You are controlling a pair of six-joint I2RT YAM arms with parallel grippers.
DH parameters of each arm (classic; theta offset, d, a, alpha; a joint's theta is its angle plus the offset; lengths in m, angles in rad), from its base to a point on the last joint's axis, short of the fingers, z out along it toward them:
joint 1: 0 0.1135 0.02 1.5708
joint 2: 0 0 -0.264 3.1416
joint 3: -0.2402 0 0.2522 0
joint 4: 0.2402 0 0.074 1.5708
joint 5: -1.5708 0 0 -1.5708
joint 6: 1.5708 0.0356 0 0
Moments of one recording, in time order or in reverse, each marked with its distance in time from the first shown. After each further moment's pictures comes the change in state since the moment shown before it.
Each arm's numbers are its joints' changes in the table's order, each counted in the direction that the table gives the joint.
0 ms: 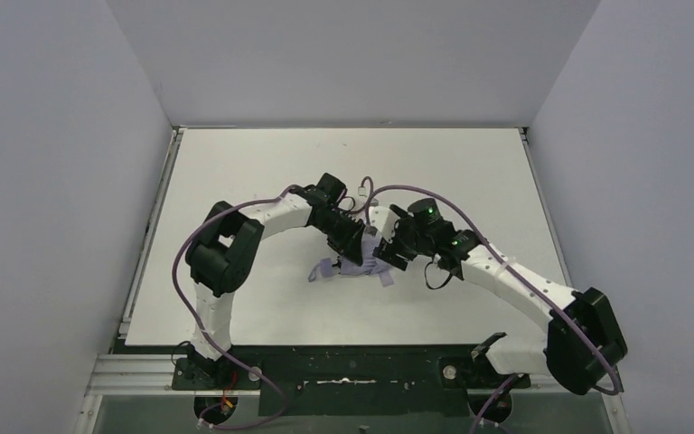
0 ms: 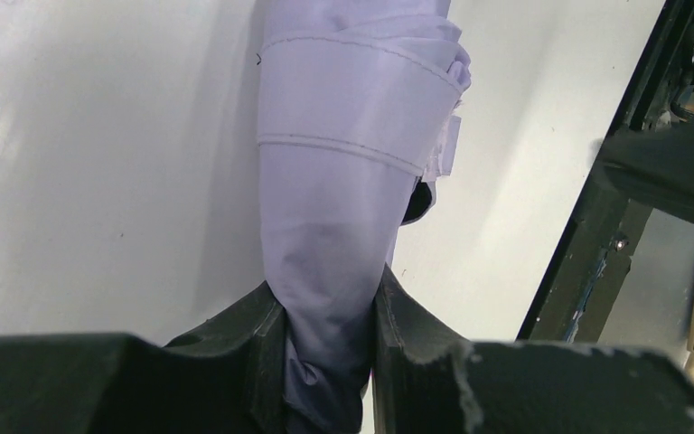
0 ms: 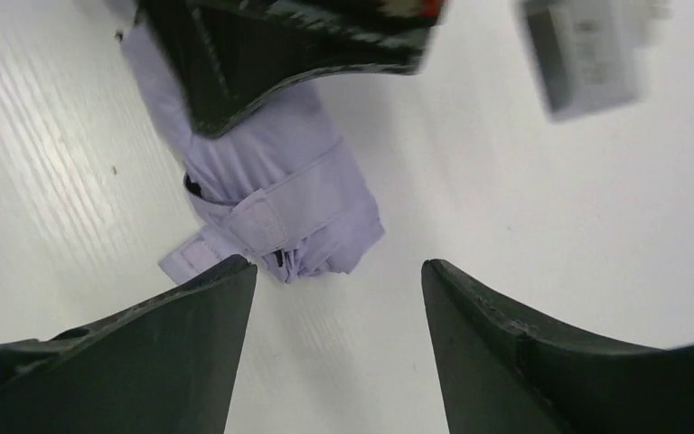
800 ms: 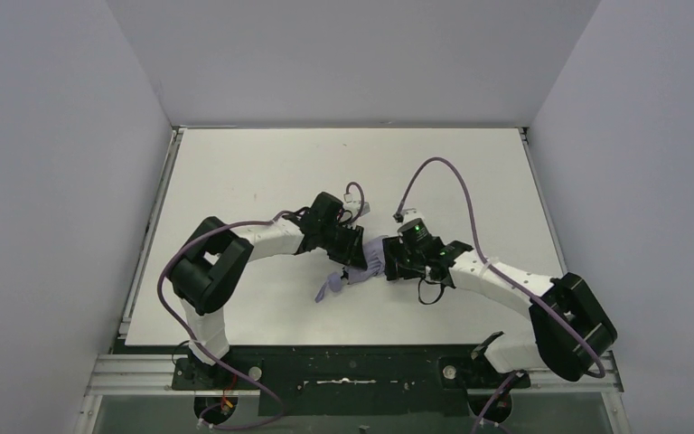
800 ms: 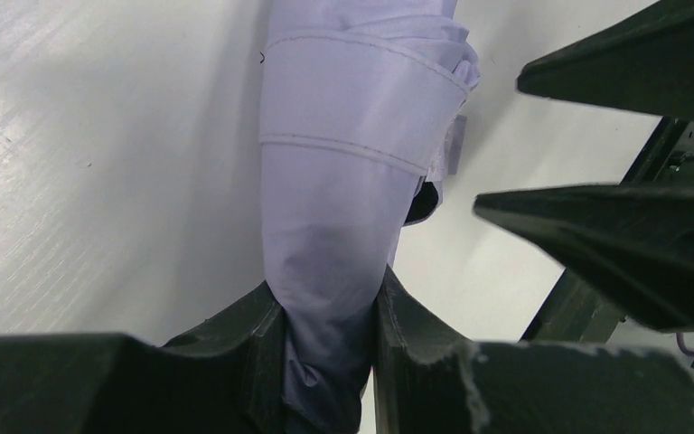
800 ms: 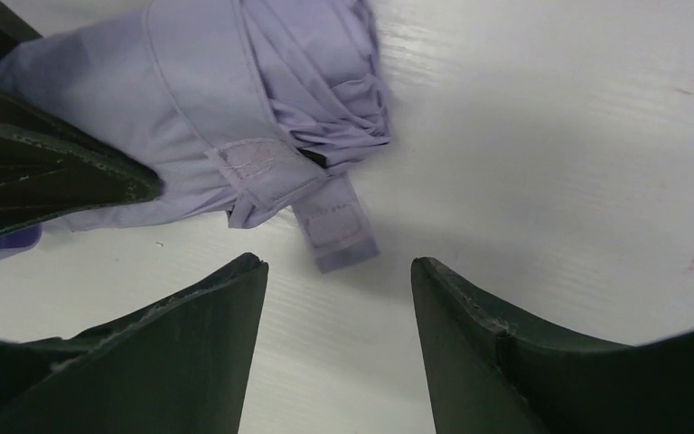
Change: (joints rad) left arm -0.071 0.179 0.325 -0.415 0.220 -0.444; right arm 0.034 -0.003 0.112 0.038 -0.317 1.158
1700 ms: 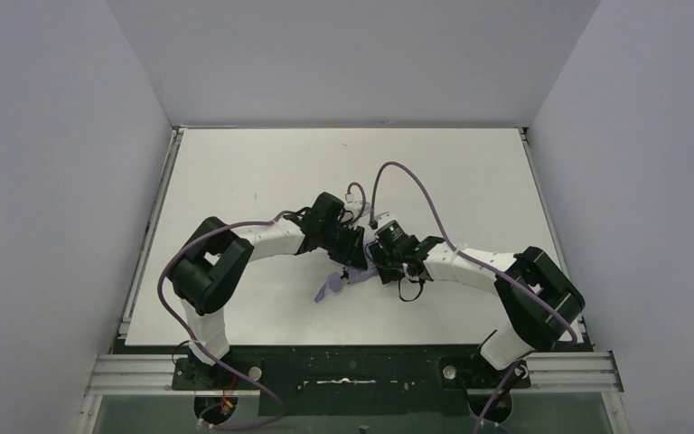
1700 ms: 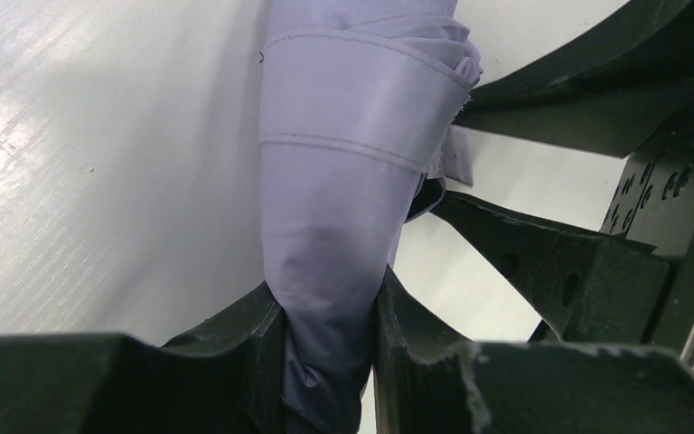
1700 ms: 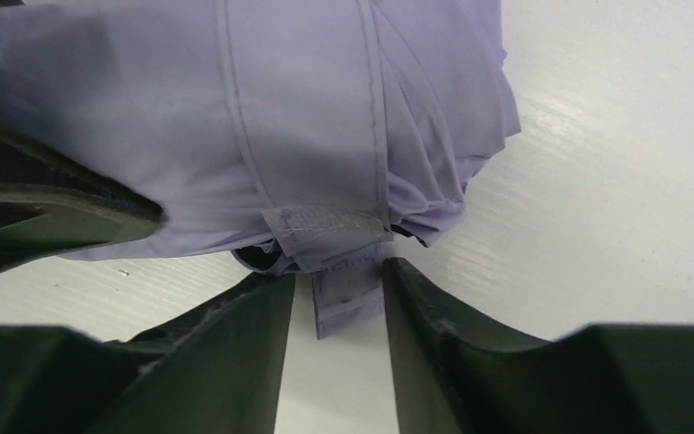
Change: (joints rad) left arm -0.006 0.000 -0.001 -0.001 0.015 0.015; right arm 0.093 -0.230 -0.095 -0.023 -0.066 -0.180
